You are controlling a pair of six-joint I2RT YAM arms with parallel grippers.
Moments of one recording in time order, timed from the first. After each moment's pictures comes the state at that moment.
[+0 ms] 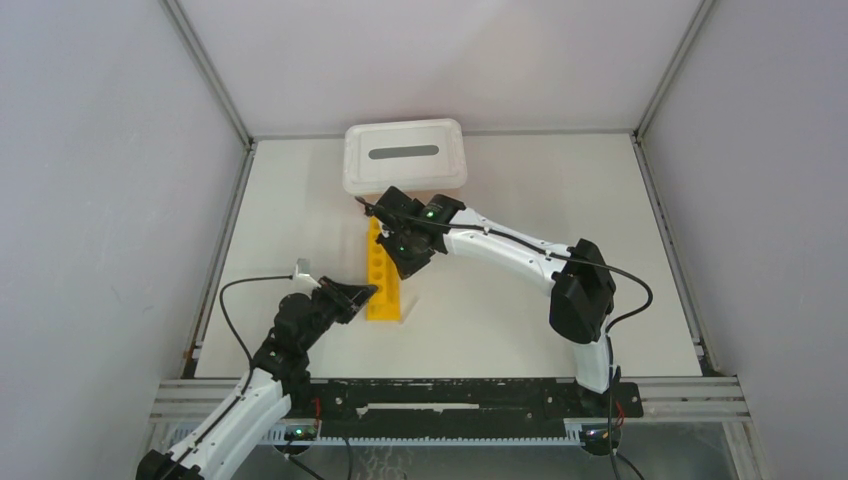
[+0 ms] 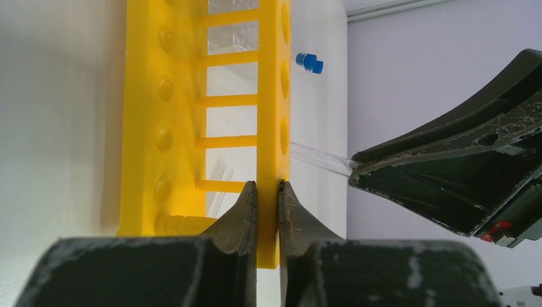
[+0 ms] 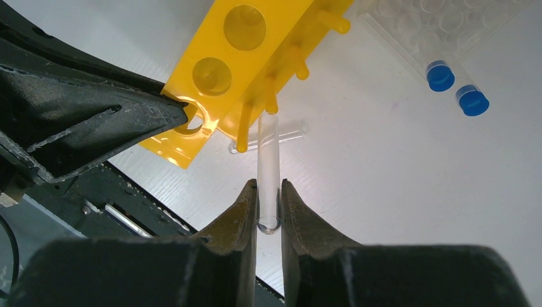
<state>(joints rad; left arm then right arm) -0.40 0.47 0.02 0.17 0.14 -1.17 0.97 1.95 1.80 -0.96 -0.01 0.26</state>
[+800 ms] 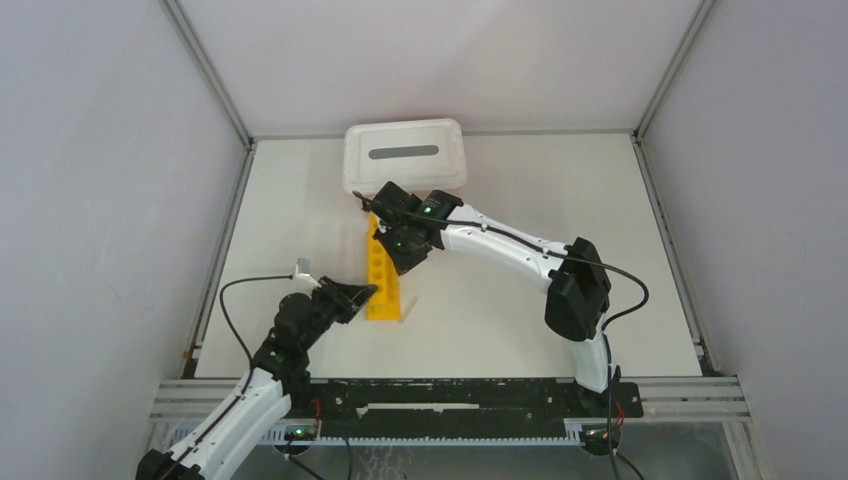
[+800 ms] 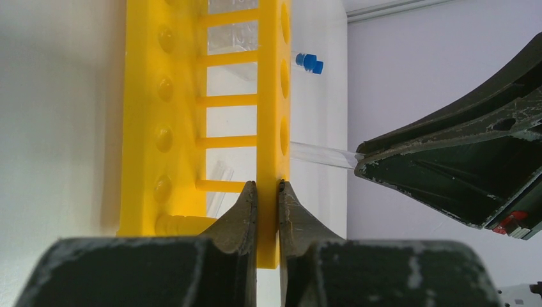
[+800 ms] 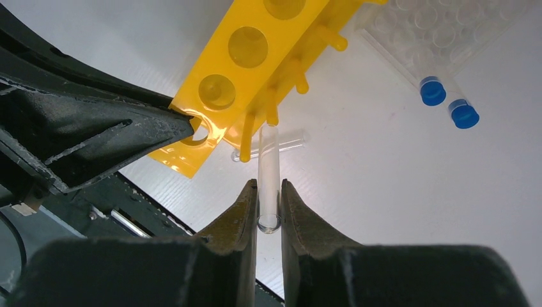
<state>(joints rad) -0.40 0.48 0.02 0.18 0.14 -1.17 0.97 1.98 1.85 -0.98 -0.01 0.26</state>
